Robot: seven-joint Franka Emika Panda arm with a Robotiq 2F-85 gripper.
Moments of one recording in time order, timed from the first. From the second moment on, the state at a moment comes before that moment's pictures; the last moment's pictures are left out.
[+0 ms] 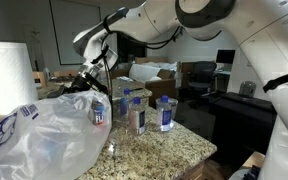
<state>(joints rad) 0.18 0.64 0.26 -1.49 0.66 2.02 -0.39</state>
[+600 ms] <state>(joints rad) 0.16 0.30 0.22 -1.61 0.43 2.02 -0.37</state>
